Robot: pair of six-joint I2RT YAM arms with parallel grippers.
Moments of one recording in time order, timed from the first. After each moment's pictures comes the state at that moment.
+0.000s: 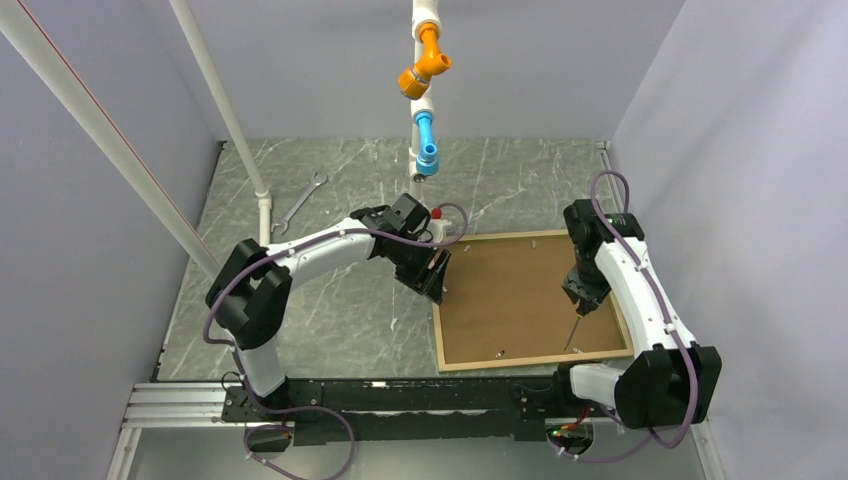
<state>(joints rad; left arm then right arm) -0.77 1.77 1.30 -0.63 0.53 -0.22 0.06 1.21 1.07 -1.40 0.40 0.87</state>
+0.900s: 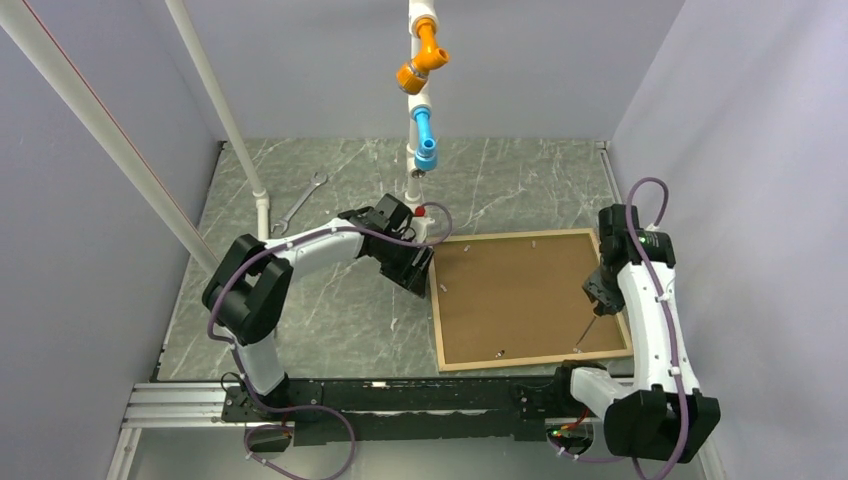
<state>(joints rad) -0.67 1.78 1.19 -0.52 0.48 -0.09 -0.09 1.06 1.06 -1.35 0.38 0.79</state>
